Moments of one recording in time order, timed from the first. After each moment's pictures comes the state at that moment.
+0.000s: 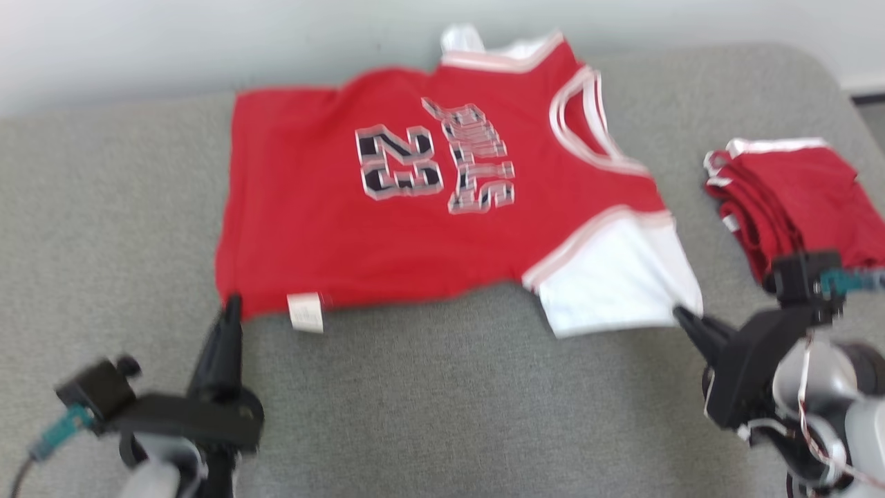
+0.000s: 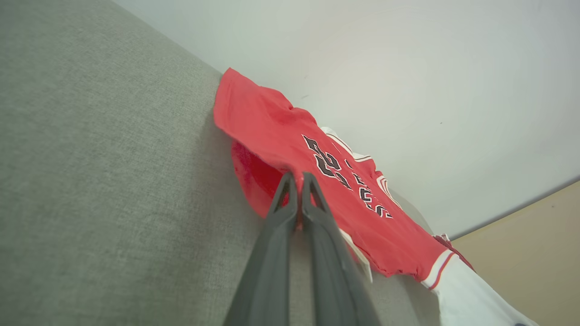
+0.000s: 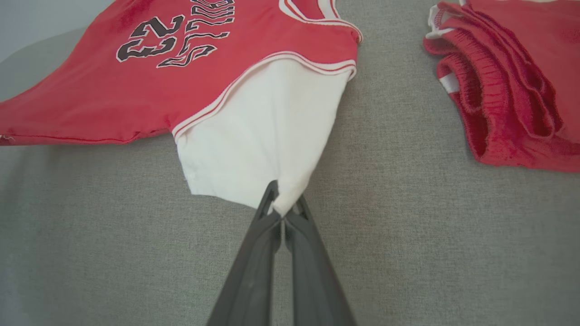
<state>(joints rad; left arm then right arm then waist) -0.35 0.25 -0.25 0.35 -1.00 -0.13 -0.26 -0.28 -0.25 0.03 -0.05 0.47 0.13 0.78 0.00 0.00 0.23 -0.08</state>
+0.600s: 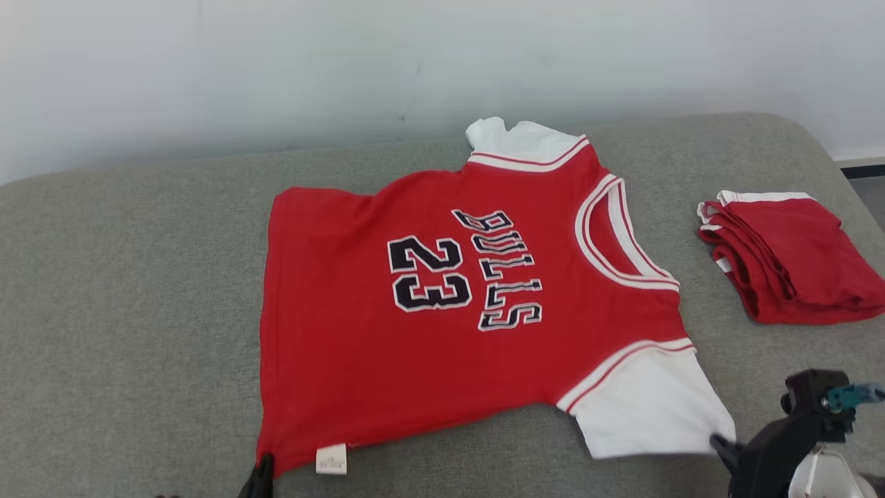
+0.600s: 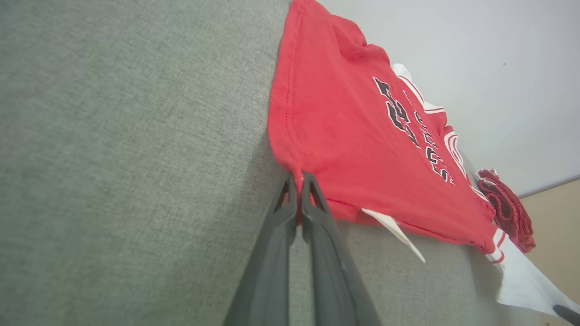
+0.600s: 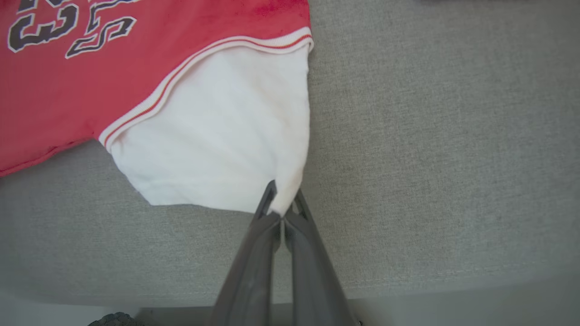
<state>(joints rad) -0.03 0.20 -0.28 0.35 -0.90 -0.05 -0.25 -0.01 -0.13 -0.13 -0.04 0.34 0.13 0.82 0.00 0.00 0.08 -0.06</state>
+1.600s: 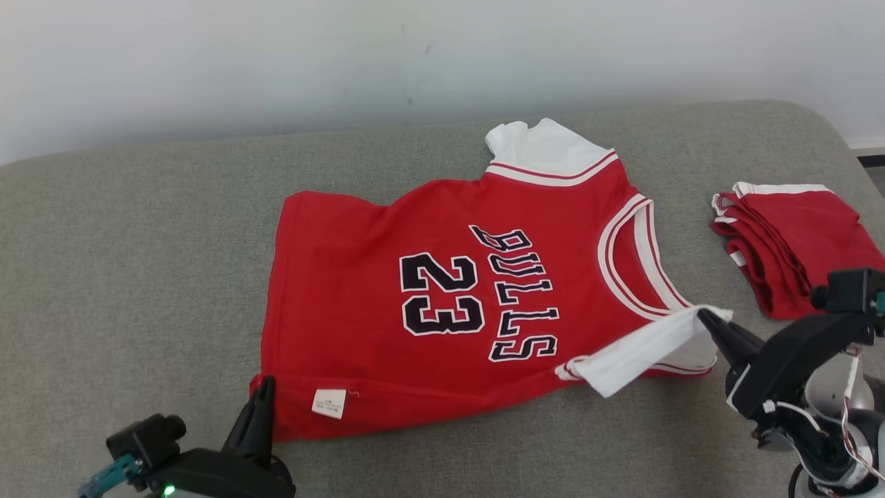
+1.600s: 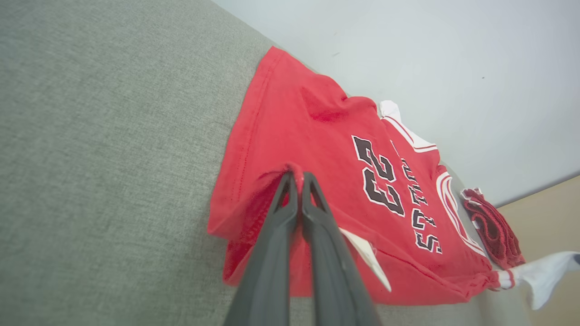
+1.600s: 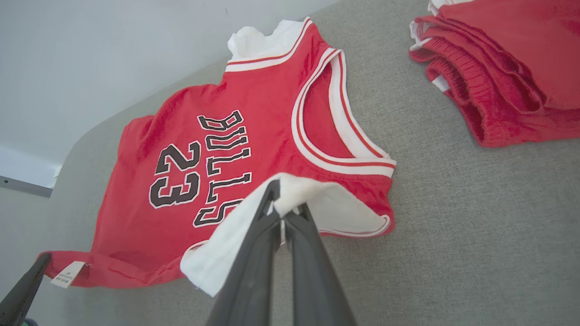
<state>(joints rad) -0.12 0.23 -0.29 0.24 -0.90 0.03 -0.16 -0.20 -0.07 -0.21 -0.09 0.51 0.13 0.85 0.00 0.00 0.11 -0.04</state>
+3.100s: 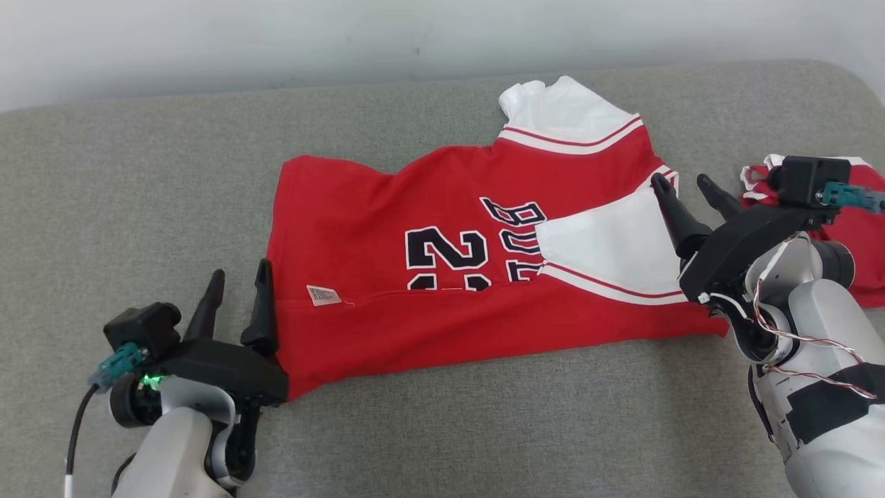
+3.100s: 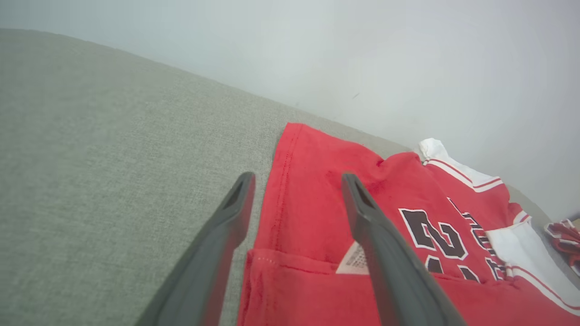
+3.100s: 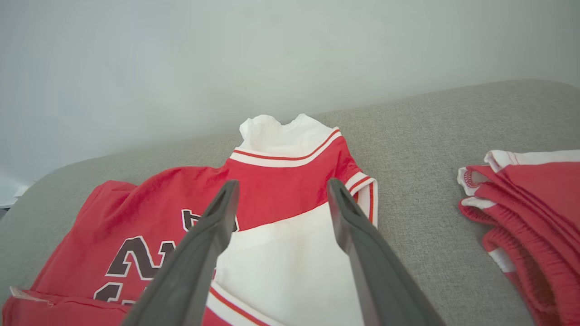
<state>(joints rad) -0.49 0.15 -0.25 0.60 -0.67 0.00 -0.26 -0.66 -0.25 0.16 0.52 0.55 0.13 0.25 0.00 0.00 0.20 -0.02</state>
